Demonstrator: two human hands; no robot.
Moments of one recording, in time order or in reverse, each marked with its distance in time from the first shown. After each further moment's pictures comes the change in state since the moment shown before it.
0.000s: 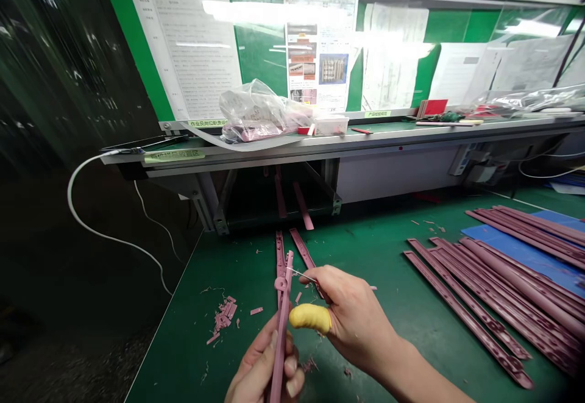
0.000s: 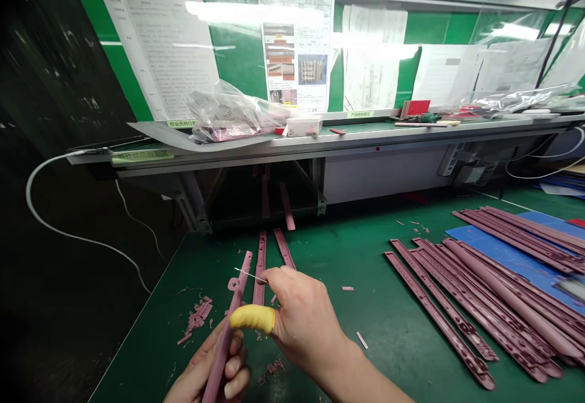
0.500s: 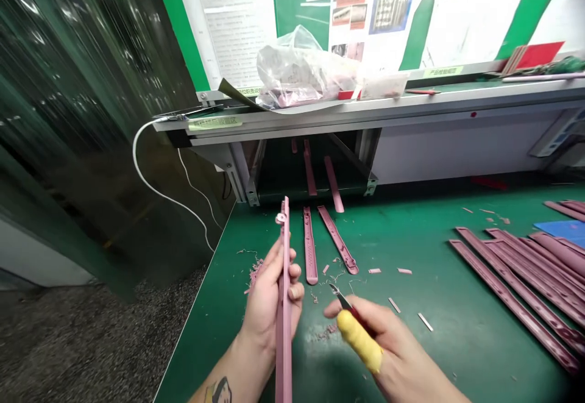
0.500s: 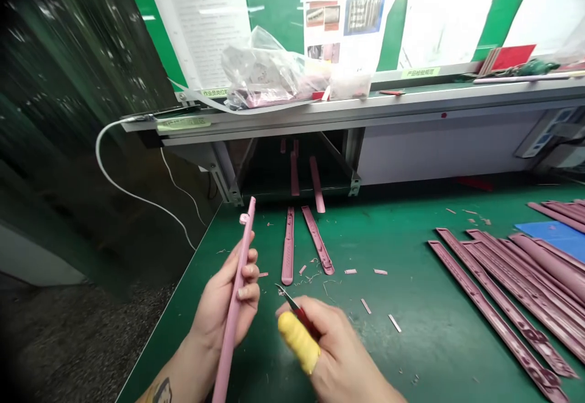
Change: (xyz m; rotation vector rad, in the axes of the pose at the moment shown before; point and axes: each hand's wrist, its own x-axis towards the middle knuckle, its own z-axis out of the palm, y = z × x) left_hand 0.022 0.044 0.022 0.015 0.049 0.268; right_hand -0.058 -0.015 0.012 0.624 -0.349 0.357
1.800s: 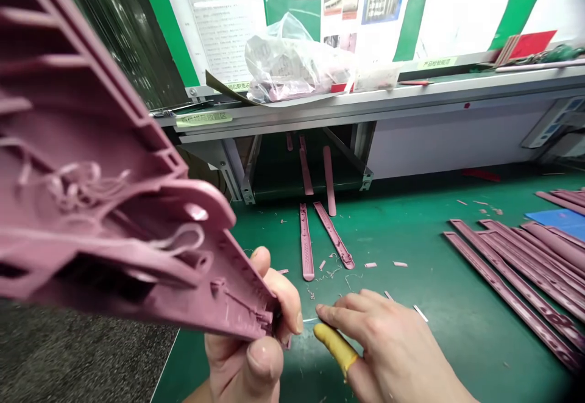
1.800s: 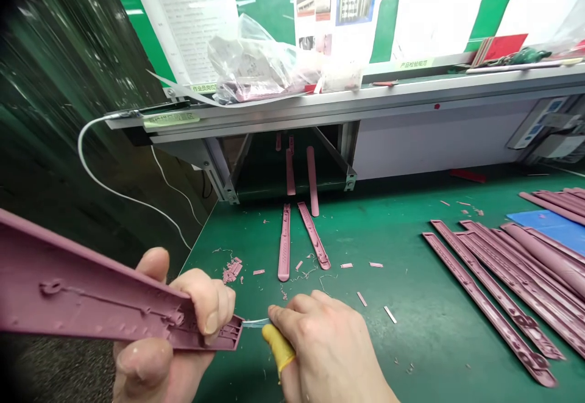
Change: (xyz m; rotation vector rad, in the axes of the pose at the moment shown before) left_hand -0.059 0.015 0.003 0.559 -0.472 0.672; right_hand 0.002 -0.017 0.003 -0.810 0.144 -0.312
